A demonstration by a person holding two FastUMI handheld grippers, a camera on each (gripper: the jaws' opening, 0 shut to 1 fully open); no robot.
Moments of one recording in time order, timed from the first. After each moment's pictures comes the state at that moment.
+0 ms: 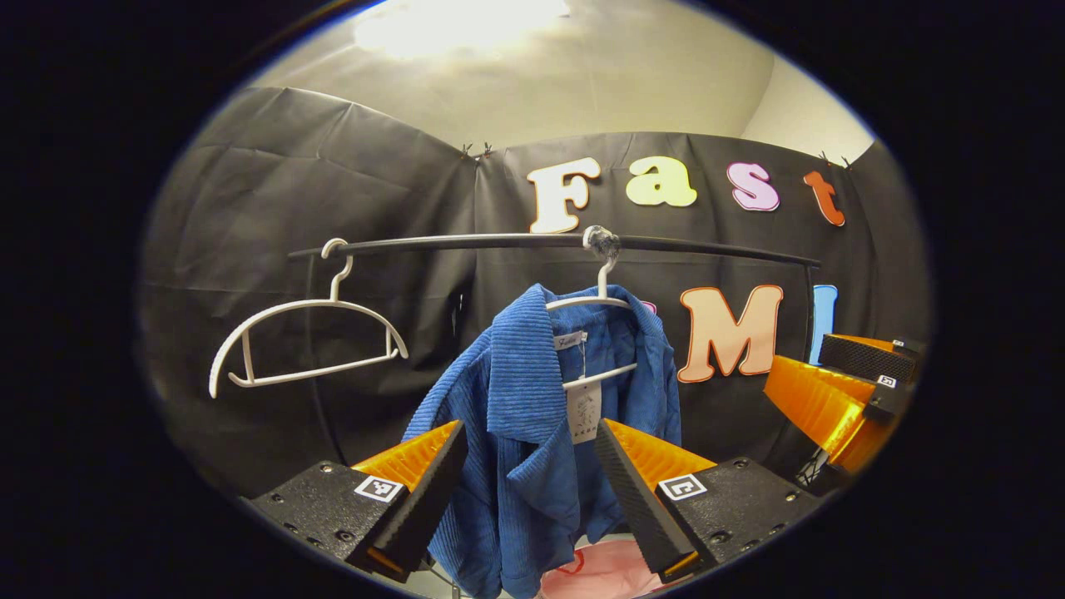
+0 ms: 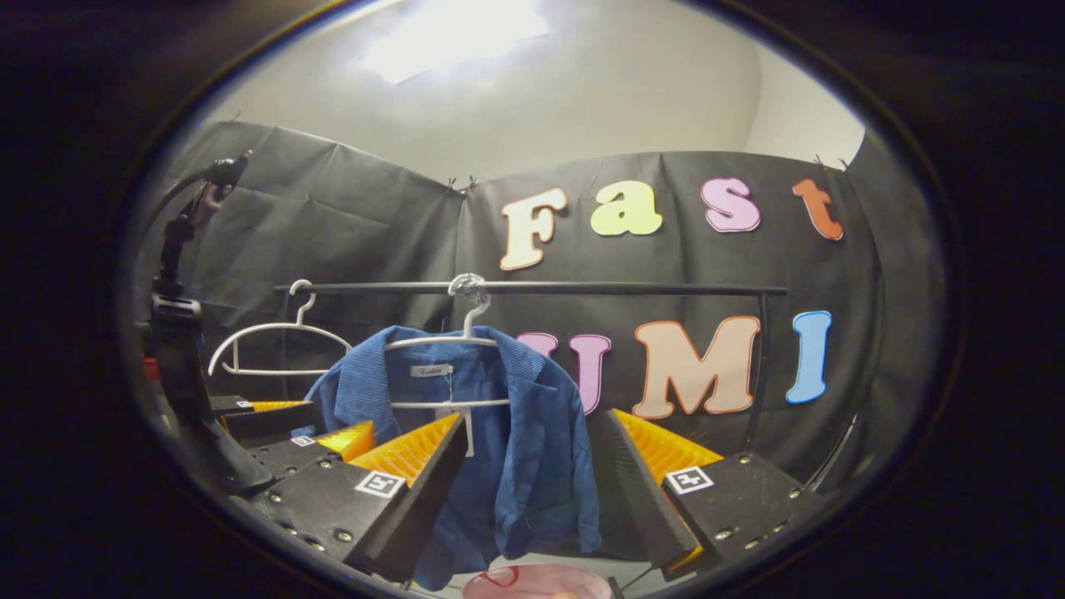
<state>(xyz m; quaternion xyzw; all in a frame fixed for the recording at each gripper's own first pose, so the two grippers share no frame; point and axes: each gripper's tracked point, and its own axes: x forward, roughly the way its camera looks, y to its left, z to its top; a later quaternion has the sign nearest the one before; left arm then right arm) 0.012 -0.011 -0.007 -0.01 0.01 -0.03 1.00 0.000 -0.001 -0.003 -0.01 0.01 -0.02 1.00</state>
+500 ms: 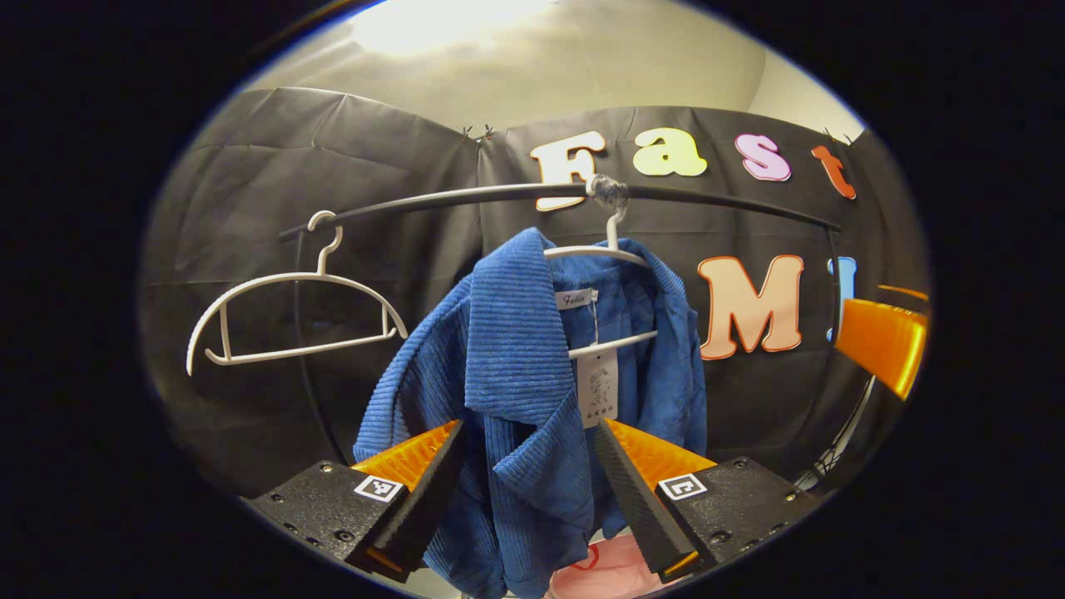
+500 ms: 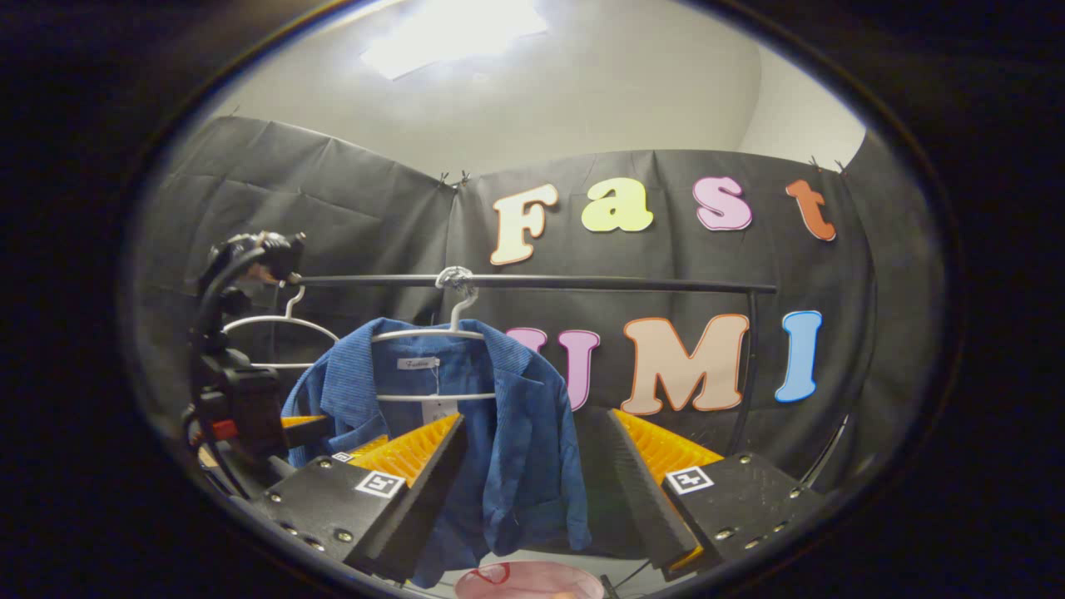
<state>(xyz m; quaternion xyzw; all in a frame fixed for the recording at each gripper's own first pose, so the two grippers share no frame) 0.049 -0.008 -0.051 0.02 0.04 0.01 1.00 -0.003 -0.015 -0.008 -0.02 0.02 -0.04 1.00</state>
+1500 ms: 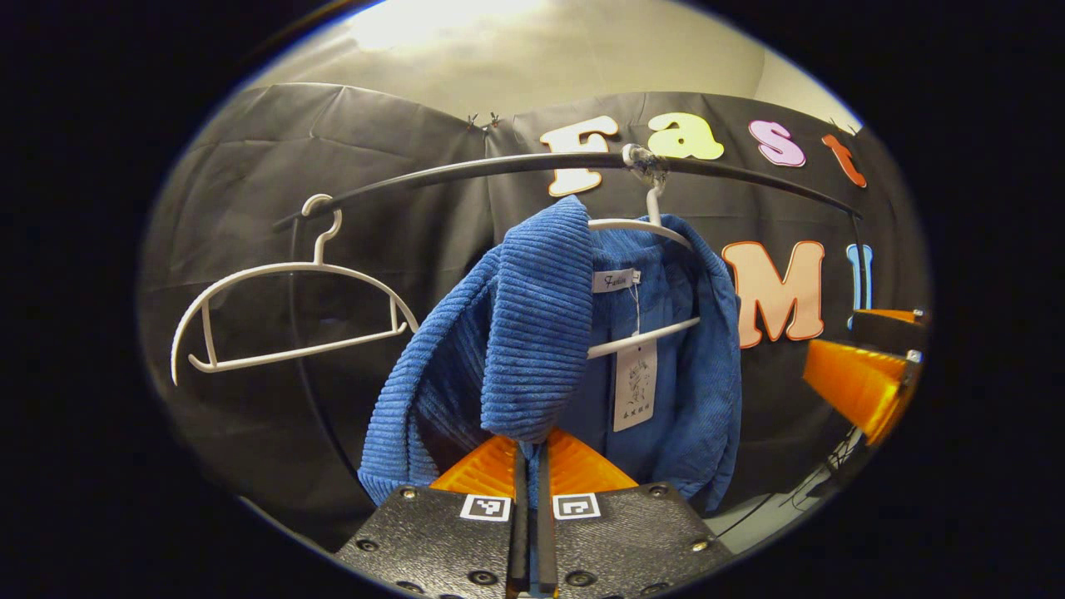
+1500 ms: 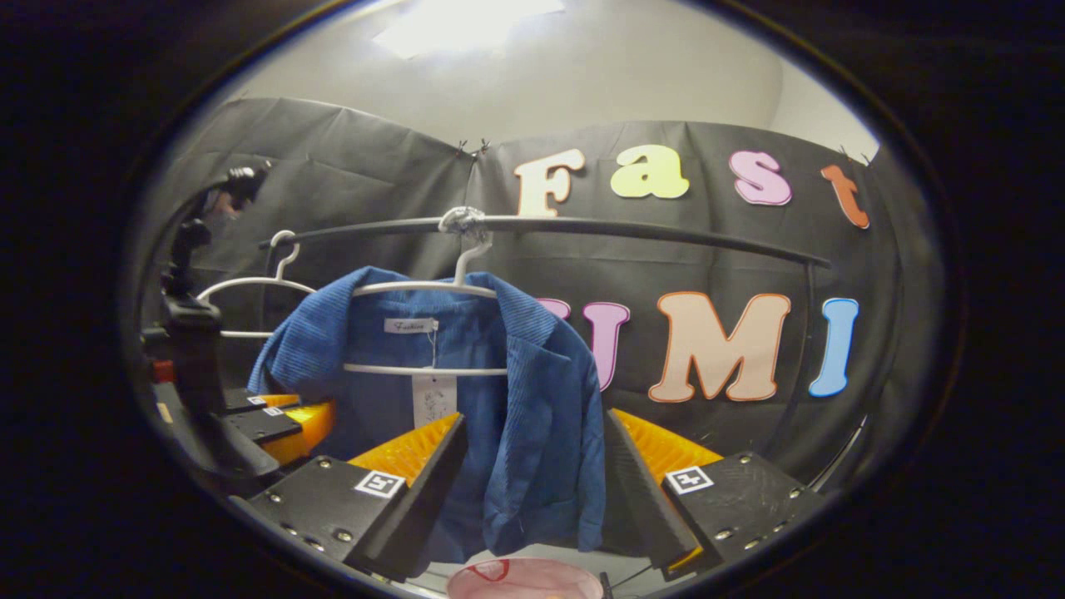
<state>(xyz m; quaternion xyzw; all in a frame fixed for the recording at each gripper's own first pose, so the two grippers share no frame) 0.073 0.013 -0.056 0.02 0.06 0.01 1.00 0.083 0.006 -0.067 -0.03 0.06 0.00 1.00</state>
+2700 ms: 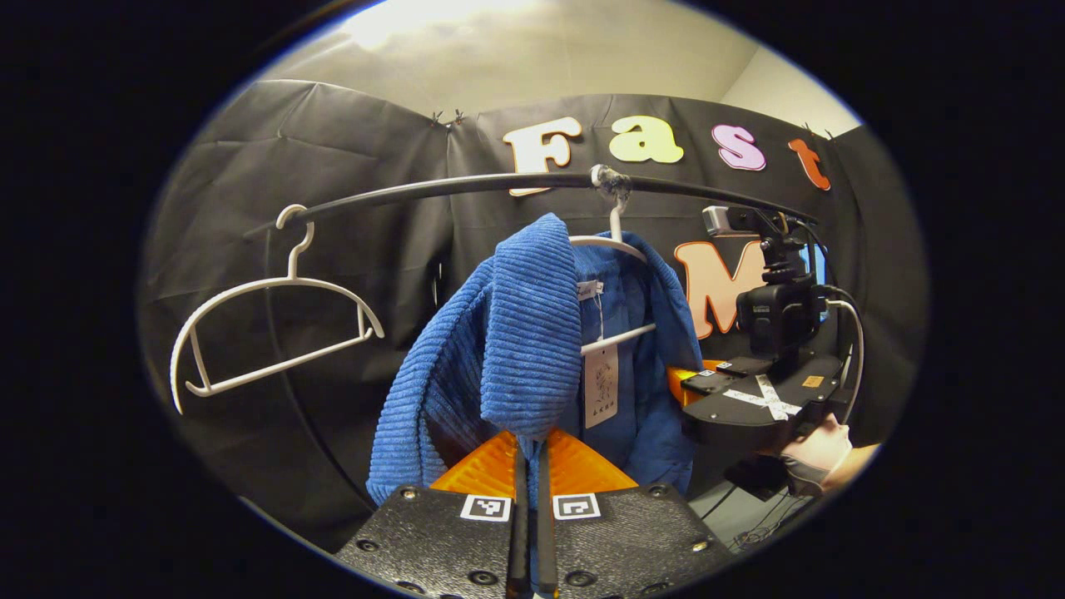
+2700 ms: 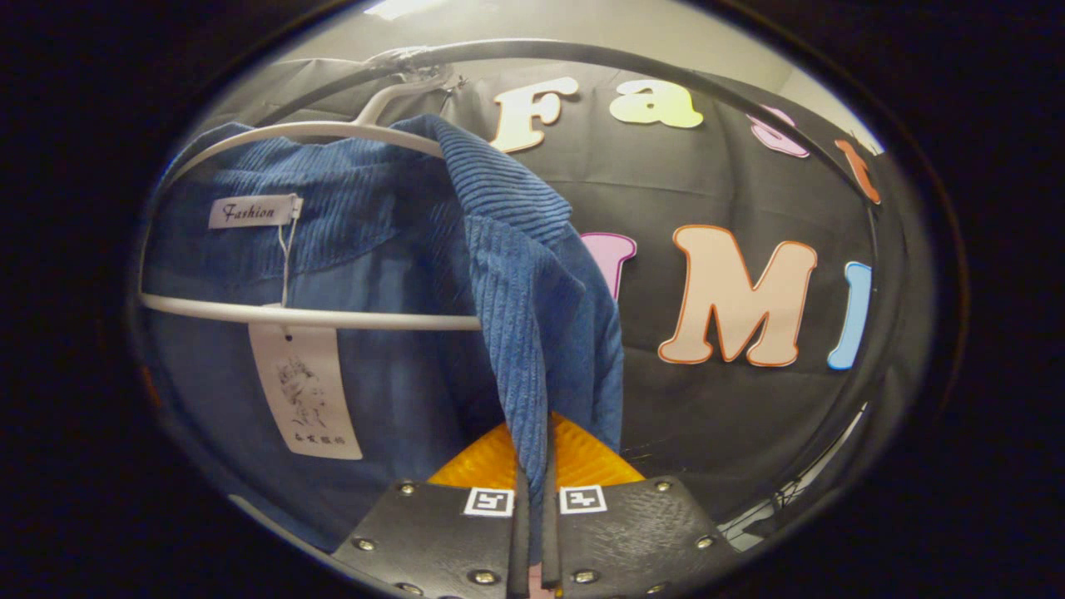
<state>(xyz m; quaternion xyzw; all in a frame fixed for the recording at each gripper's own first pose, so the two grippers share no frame) 0.048 0.004 -0.037 0.02 0.08 -0.08 0.99 0.193 -0.009 -0.147 -0.05 0.15 -0.06 0.99</state>
